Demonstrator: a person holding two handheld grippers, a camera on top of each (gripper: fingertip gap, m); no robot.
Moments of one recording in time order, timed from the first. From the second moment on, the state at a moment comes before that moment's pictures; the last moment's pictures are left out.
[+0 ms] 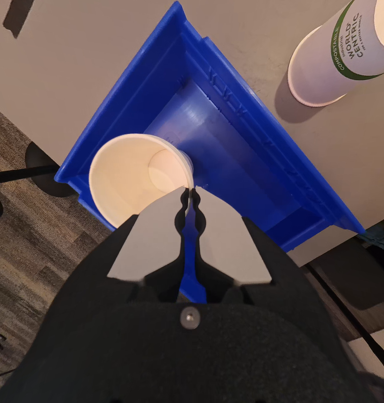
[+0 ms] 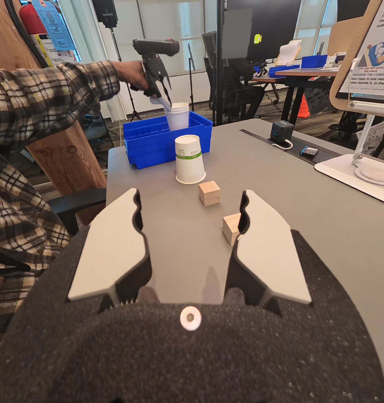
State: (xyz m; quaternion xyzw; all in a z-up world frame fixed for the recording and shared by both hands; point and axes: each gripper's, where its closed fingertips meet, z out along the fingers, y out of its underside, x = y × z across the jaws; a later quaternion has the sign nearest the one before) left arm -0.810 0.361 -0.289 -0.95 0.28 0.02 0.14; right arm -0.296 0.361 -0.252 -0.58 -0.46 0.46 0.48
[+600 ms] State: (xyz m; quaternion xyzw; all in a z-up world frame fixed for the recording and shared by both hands) left arm -0.805 0.355 -0.290 -0.95 0.25 0.06 0.17; right arm -0.298 0.353 -0.250 -0.57 -0.47 0.46 0.48
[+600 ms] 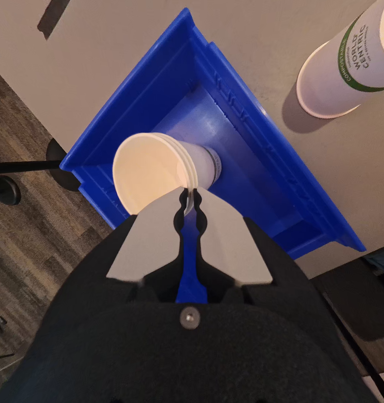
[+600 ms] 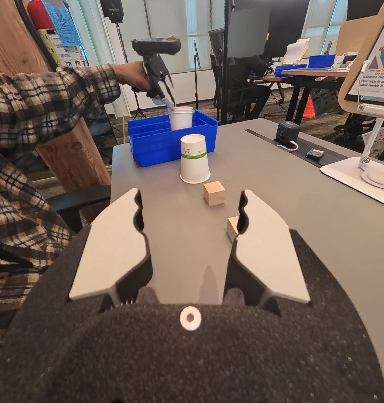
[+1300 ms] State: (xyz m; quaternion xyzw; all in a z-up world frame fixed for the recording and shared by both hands) left arm -0.802 0.350 -0.264 -0.93 0.26 0.18 0.19; right arm -0.302 0.347 -0.248 -0.57 -0.48 0.46 0.48
